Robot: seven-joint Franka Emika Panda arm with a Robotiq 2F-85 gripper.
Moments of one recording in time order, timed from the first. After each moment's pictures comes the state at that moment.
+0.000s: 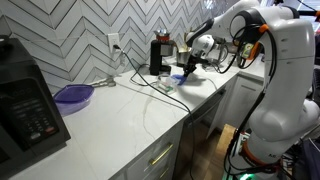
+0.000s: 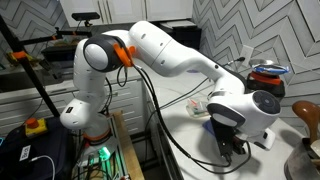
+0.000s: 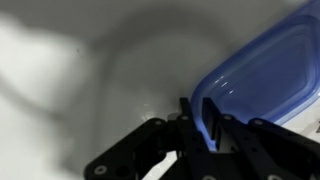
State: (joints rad) arm -0.52 0.39 -0.21 -1.79 0.45 2.16 -0.56
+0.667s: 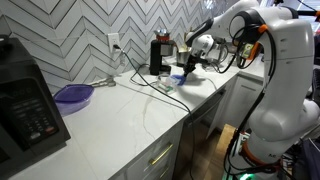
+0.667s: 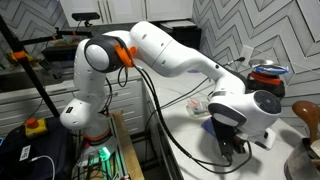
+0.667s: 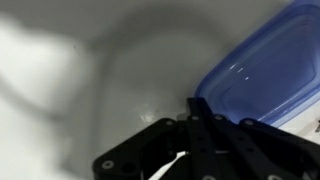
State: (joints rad) arm -0.52 0.40 -0.21 -1.77 0.45 2.15 -0.55
